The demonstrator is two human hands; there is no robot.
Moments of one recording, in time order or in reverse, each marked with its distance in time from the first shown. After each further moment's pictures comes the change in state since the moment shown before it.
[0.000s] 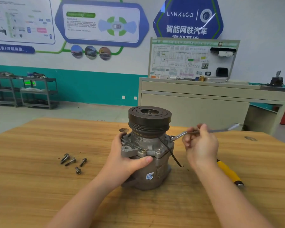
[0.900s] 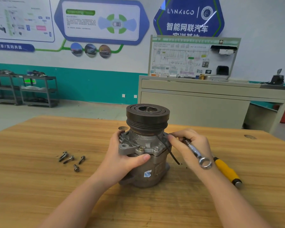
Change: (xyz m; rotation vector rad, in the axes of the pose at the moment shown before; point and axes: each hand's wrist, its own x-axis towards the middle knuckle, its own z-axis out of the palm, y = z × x) left_hand 0.002 -0.002 0.001 -0.042 0.017 0.018; right_hand -0.009 -0.005 -0.022 -0.923 -0.476 -0.429
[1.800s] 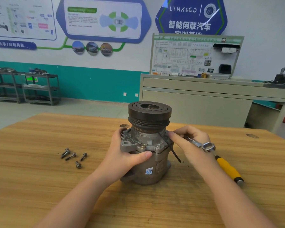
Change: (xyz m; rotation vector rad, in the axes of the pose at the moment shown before) left_hand 0.000 0.000 -0.001 -0.021 -0.022 -0.011; right_hand 0.003 0.006 0.004 0.079 -0.018 0.037
